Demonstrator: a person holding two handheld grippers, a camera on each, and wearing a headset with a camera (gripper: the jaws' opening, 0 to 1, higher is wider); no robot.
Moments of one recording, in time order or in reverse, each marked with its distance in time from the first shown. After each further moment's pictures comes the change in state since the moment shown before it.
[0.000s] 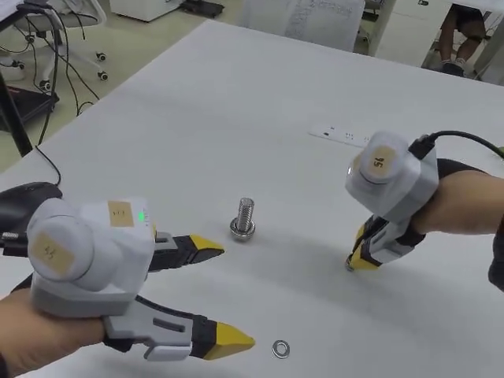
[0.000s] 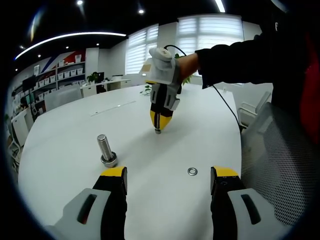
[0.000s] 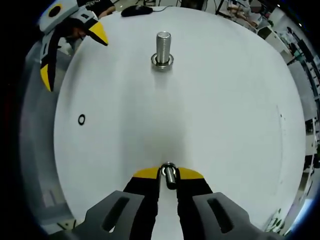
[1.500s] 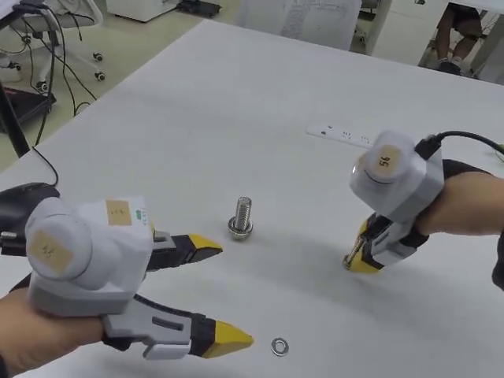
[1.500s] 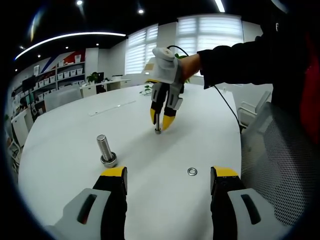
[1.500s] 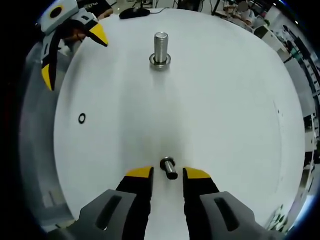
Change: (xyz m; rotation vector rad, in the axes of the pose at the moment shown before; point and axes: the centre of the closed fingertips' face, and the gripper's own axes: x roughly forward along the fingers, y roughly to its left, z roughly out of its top) left arm -0.001 -0.005 0.003 0.003 0.000 -0.002; right arm -0.005 0.000 -0.005 0.021 -0.022 -0.014
